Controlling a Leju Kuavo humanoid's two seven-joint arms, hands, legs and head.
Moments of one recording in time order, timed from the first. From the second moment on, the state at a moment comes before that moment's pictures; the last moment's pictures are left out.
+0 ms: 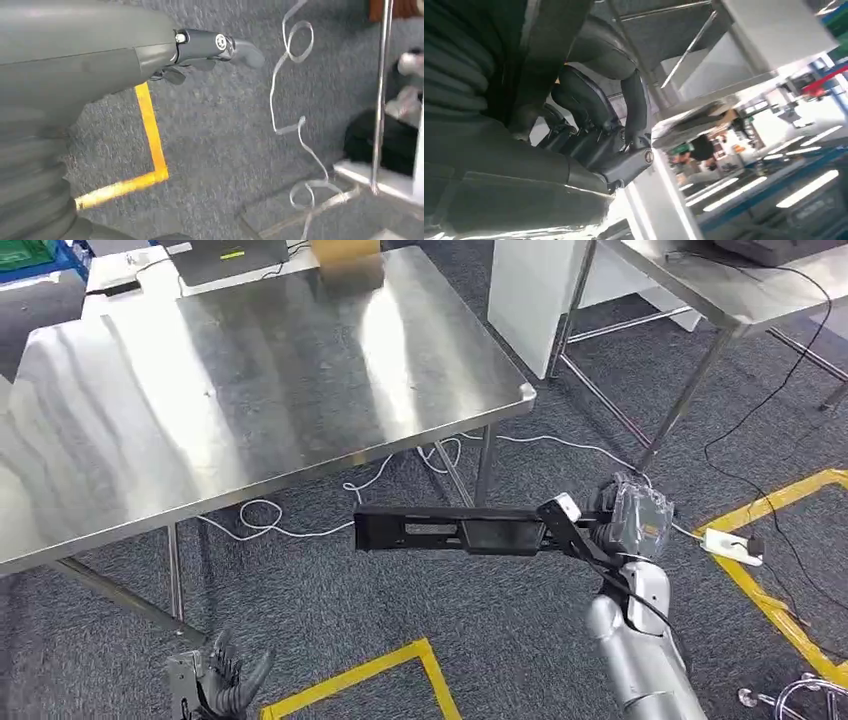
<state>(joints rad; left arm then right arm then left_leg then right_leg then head) -0.21 -0.12 0.28 -0.48 0.10 0.04 -0.70 -0.33 -0.09 0.09 -1.14 1.13 -0.65 -0.02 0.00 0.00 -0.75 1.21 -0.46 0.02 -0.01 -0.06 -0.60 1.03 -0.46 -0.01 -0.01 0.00</state>
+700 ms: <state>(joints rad) -0.20 -0.13 0.25 -0.48 0.05 0.02 -0.69 -0.51 -0.17 0.09 -1.29 1.29 -0.59 0.05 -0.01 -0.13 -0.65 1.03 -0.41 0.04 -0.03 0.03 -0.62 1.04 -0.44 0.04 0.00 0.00</state>
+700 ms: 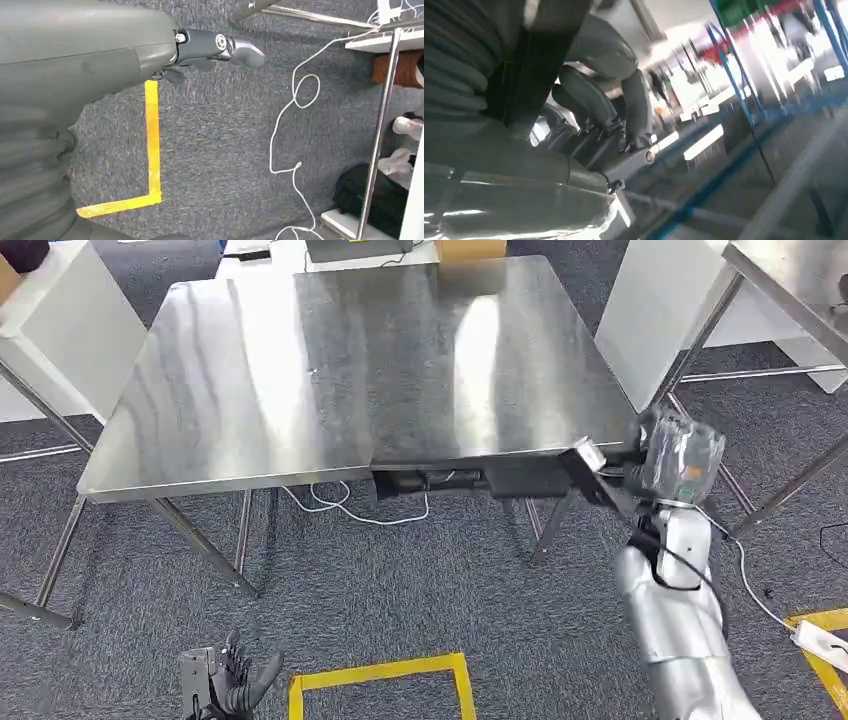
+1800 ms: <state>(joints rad) -0.21 -0.14 0.19 -0.44 0.05 0.02 -0.69 -0.65 -0.15 0.22 -1.38 1.40 -0.48 0.12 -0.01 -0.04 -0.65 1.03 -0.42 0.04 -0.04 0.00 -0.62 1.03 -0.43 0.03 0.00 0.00</state>
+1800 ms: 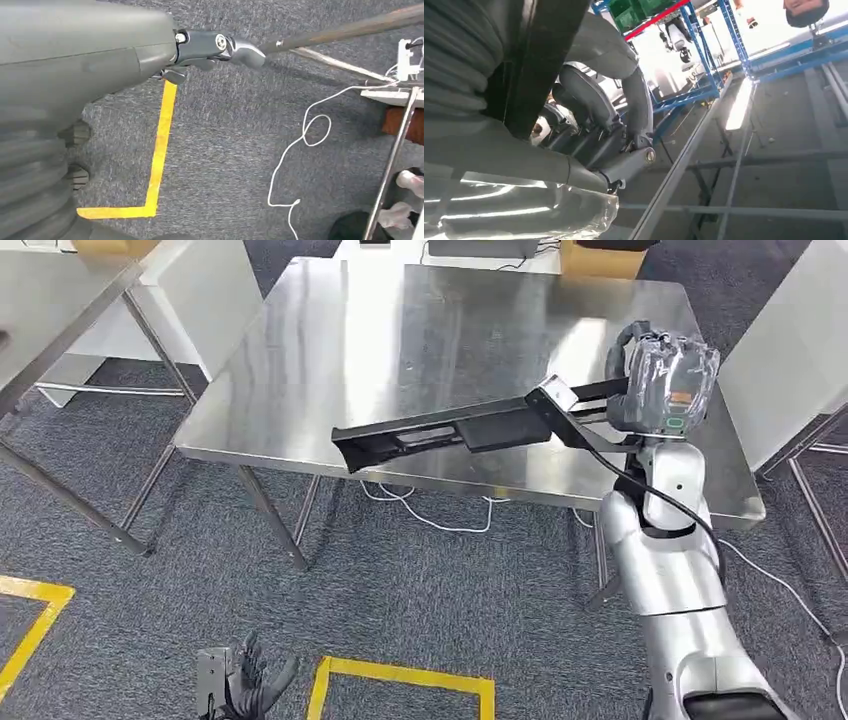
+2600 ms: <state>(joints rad) -0.23 -0.12 0.14 -0.42 0.04 -0.01 -0.68 -0.60 -0.17 0.19 -1.37 1.35 -0.55 0.10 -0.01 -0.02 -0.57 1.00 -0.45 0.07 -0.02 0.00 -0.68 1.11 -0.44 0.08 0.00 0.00</state>
